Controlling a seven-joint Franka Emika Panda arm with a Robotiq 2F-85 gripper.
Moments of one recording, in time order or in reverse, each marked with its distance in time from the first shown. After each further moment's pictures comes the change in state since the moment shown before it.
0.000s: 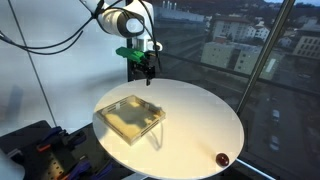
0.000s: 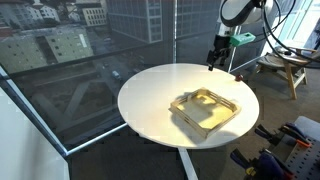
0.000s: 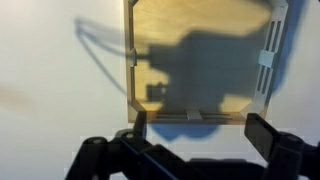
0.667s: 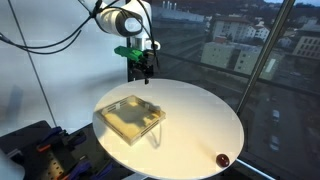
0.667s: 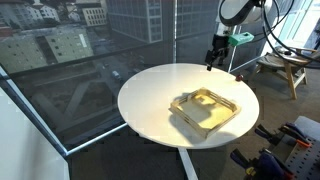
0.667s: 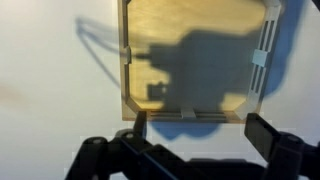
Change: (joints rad) arm 0.008 -0.006 0.012 0.000 0.000 0.000 0.009
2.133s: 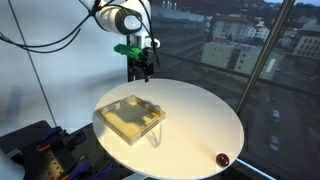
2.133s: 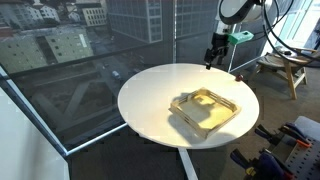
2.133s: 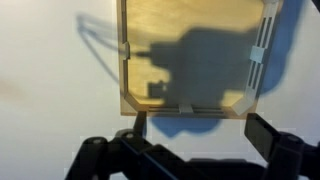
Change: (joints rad) arm 0.001 -0.009 0.006 0.006 0.000 0.000 0.000
